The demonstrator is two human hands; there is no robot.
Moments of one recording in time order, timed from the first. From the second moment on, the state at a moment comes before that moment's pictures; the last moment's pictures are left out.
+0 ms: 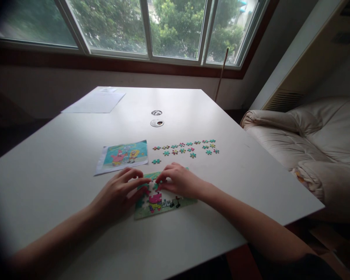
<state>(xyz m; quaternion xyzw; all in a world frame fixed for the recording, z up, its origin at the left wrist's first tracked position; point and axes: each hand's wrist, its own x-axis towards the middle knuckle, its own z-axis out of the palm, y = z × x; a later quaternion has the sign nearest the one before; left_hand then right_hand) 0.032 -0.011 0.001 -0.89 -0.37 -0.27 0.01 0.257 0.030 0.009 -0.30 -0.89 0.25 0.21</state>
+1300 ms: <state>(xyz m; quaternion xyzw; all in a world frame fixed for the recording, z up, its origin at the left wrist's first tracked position) 0.018 -0.013 0.005 -0.91 -0.33 -0.26 -0.02 0.236 0.034 0.039 -0.31 -0.92 0.23 0.08</state>
